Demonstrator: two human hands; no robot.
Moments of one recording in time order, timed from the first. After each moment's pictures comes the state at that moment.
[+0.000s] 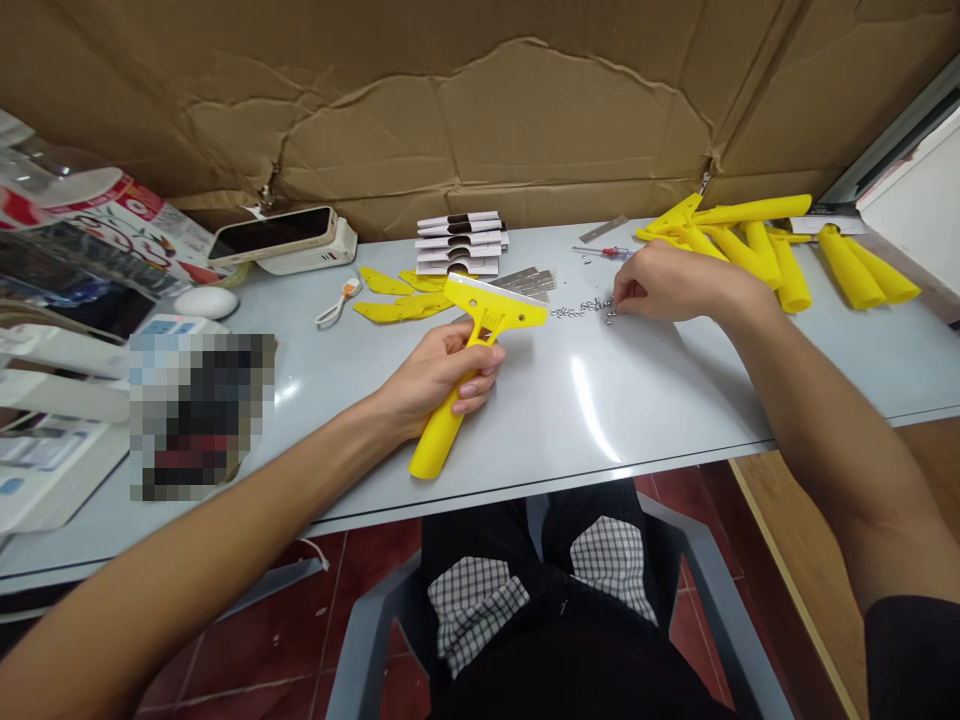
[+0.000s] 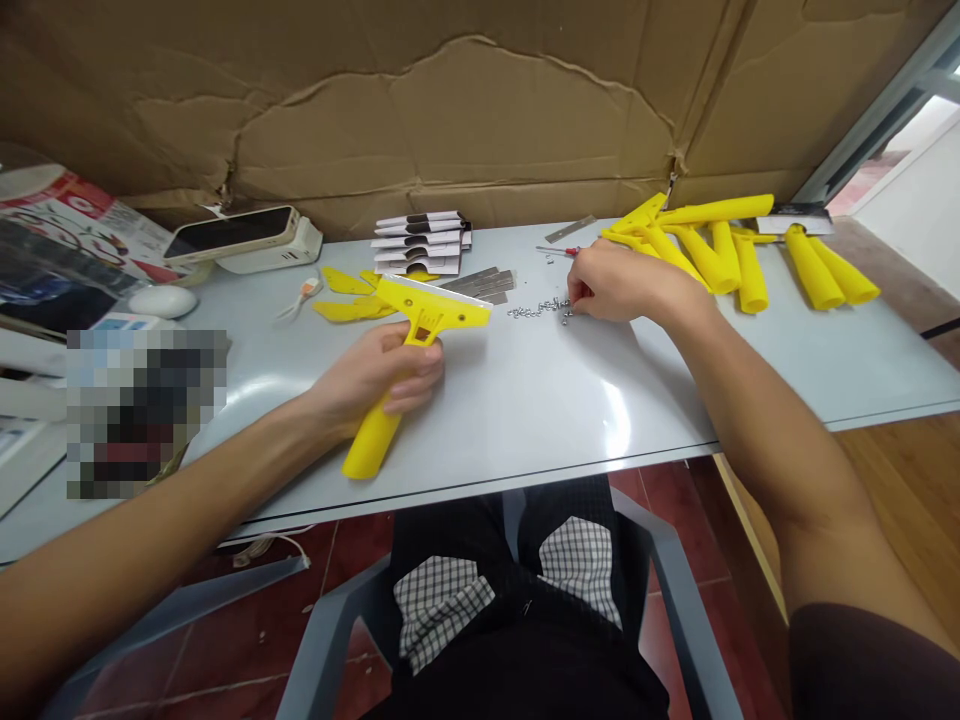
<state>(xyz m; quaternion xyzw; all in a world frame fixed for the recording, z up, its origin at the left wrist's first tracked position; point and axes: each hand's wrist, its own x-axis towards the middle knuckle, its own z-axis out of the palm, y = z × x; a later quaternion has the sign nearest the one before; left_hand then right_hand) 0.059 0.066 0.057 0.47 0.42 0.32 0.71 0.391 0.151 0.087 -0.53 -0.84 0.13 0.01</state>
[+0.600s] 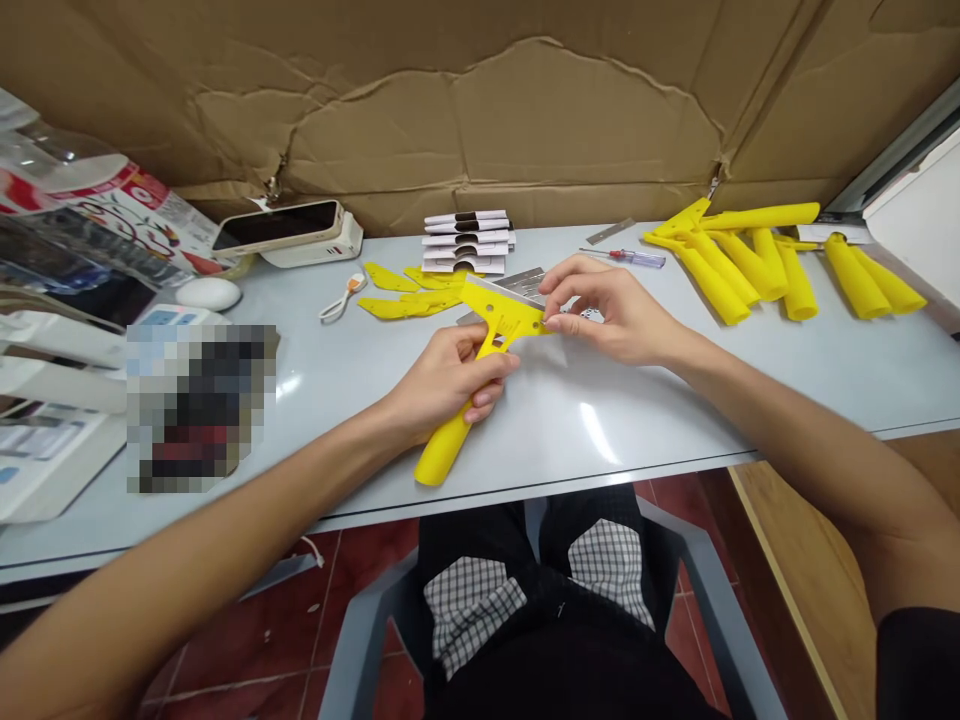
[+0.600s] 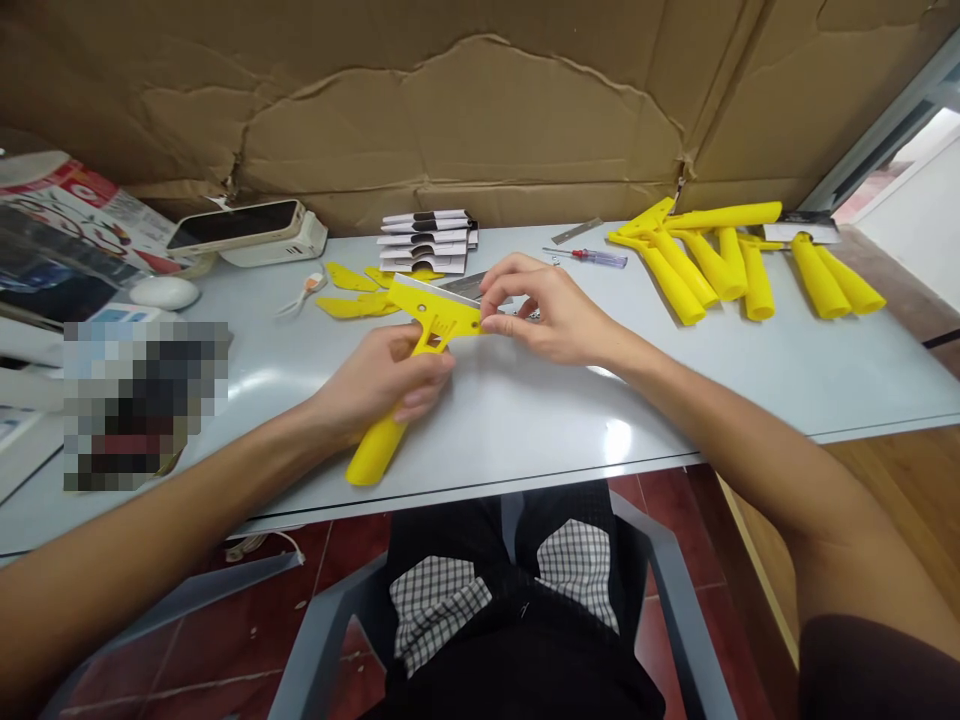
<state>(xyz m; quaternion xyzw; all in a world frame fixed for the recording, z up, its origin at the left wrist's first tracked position) 0.065 0.057 0.059 0.51 0.45 0.33 0.66 0.320 0.120 0.051 -0.29 -0.83 0.31 0.37</state>
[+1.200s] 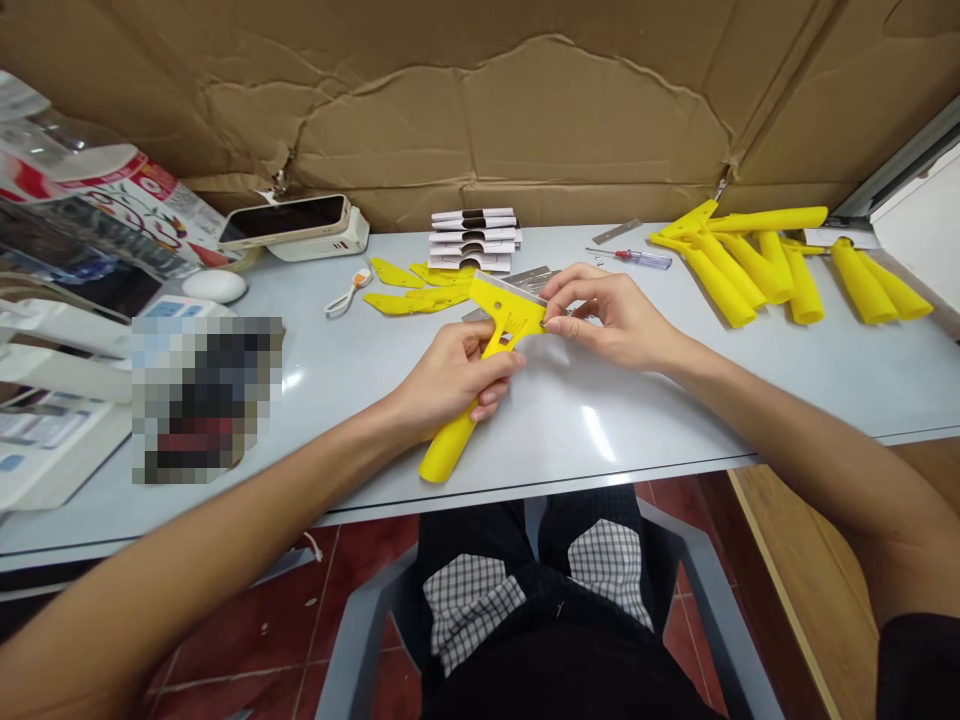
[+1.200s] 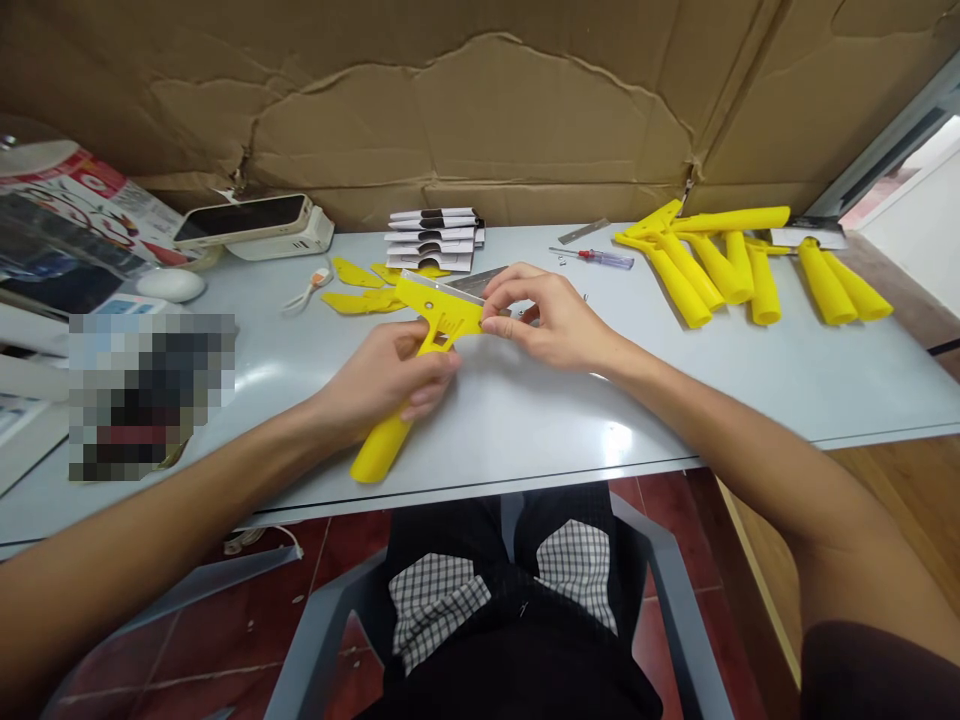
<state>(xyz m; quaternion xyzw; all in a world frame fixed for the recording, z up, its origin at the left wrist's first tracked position) 0.066 0.055 0.062 0.52 0.45 0.33 0.65 0.310 0.115 0.046 -0.32 -0.79 0.36 0.38</state>
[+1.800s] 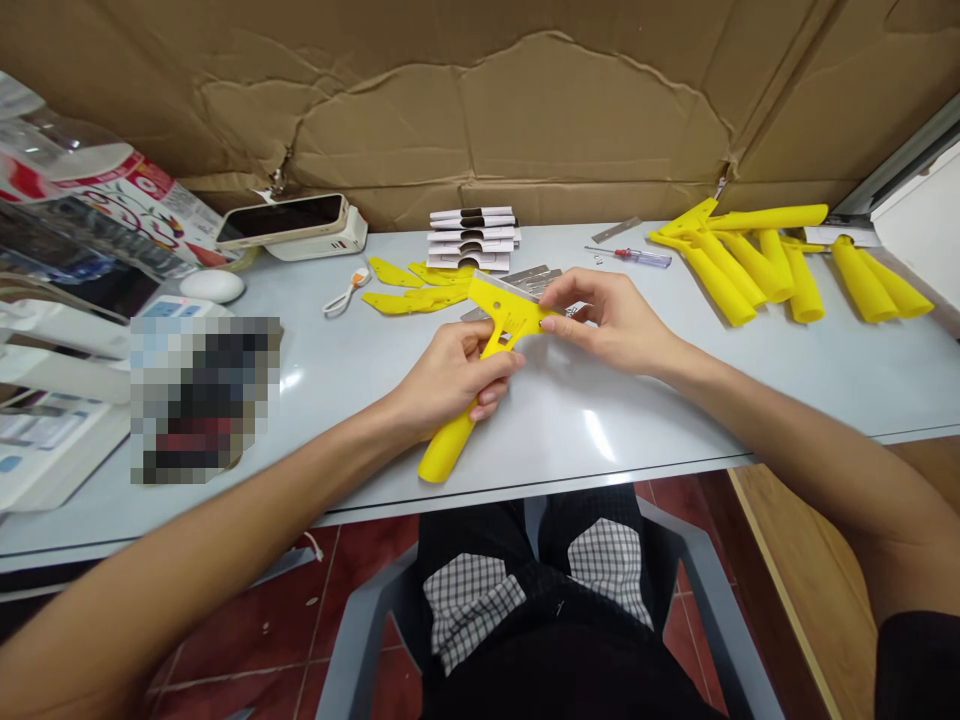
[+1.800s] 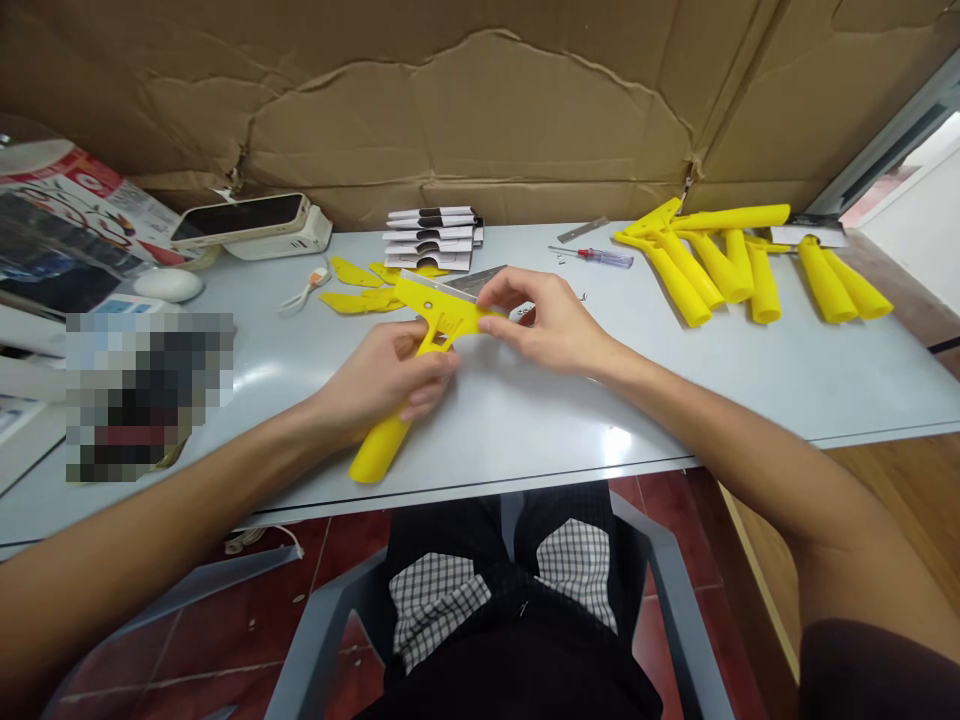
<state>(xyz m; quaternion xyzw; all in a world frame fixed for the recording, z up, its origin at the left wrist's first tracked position) 0.067 0.055 0.061 0.52 0.45 0.34 0.64 0.302 0.109 0.044 -0.35 -0.75 0.40 0.39</state>
